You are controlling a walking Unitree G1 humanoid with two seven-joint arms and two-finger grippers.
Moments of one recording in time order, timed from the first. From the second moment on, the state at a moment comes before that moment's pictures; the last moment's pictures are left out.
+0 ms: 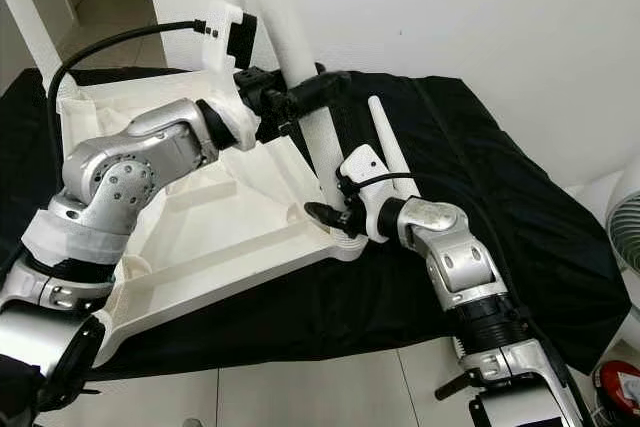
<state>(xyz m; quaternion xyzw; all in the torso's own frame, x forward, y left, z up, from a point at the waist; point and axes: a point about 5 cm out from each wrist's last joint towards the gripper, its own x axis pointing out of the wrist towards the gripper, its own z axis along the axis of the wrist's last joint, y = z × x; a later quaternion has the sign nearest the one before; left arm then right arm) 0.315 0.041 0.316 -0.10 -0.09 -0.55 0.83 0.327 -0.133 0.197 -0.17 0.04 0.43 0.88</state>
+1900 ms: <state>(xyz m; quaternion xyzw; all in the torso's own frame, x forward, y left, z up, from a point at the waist) 0.338 0.020 0.359 -0.12 -0.12 -0.41 0.90 0.356 -0.089 0.223 -0.12 -0.10 0.14 0.98</state>
